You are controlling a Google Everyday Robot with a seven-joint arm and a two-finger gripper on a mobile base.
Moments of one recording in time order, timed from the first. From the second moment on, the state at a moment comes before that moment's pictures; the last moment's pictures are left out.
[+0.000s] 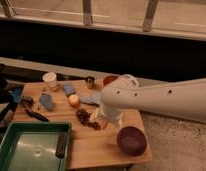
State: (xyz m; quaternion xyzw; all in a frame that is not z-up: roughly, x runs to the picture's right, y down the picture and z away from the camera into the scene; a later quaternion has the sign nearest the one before) arm 0.023 0.147 0.663 -0.25 0.18 0.76 0.57
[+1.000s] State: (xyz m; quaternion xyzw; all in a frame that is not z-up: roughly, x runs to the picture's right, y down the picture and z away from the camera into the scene) arm -0.091 0.106 0.749 -0.32 0.08 0.73 0.60
